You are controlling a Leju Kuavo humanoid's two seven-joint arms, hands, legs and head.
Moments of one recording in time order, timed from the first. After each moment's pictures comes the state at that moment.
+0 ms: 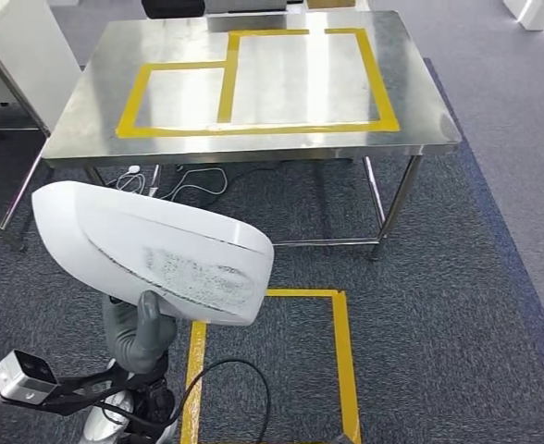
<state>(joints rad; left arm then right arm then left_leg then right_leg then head) 0.05 -0.14 -0.43 -1.79 0.25 -0.14 -0.70 -0.07 0.13 -0.11 -0.20 0.64 0.12 -0.04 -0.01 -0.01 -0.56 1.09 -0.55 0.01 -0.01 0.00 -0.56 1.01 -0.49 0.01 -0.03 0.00</state>
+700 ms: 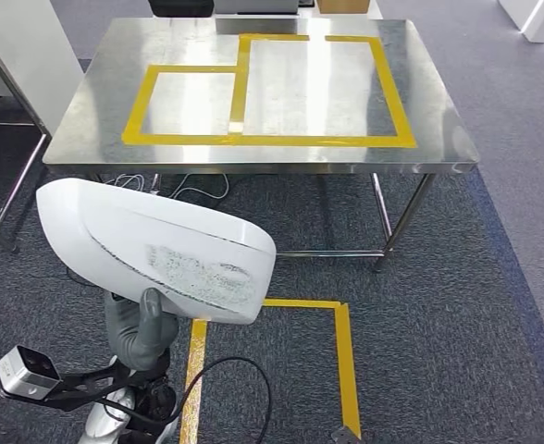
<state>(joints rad) 0.05 -0.15 -0.42 -1.78 0.25 -0.15 -0.70 -0.08 0.13 -0.12 -0.20 0.64 0.13 -0.05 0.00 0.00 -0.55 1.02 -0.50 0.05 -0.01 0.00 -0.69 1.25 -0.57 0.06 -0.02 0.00</state>
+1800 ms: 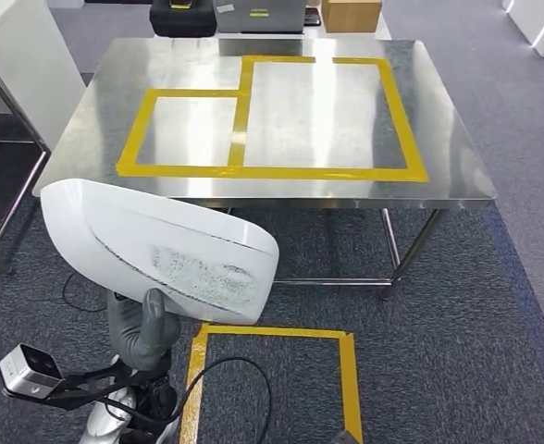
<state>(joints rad) 0.05 -0.15 -0.42 -1.78 0.25 -0.16 -0.70 -0.07 0.13 -0.13 -0.20 0.63 0.15 -0.05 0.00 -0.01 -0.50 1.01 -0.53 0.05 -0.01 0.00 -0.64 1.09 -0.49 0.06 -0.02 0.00</state>
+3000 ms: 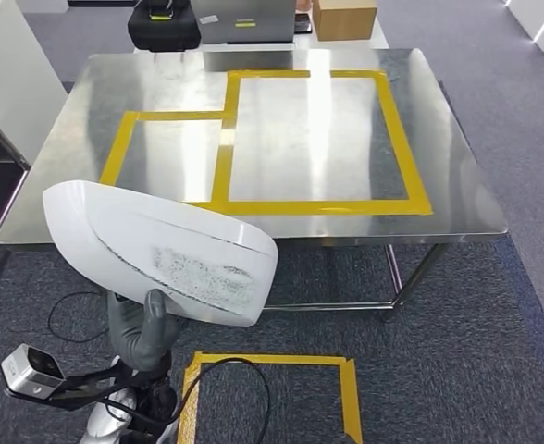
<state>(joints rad) 0.05 -0.15 -0.42 -1.77 0.25 -0.15 -0.70 -0.07 0.13 -0.14 -0.20 0.63 0.16 -0.06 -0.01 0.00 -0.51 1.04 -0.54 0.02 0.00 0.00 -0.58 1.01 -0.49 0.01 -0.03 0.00</state>
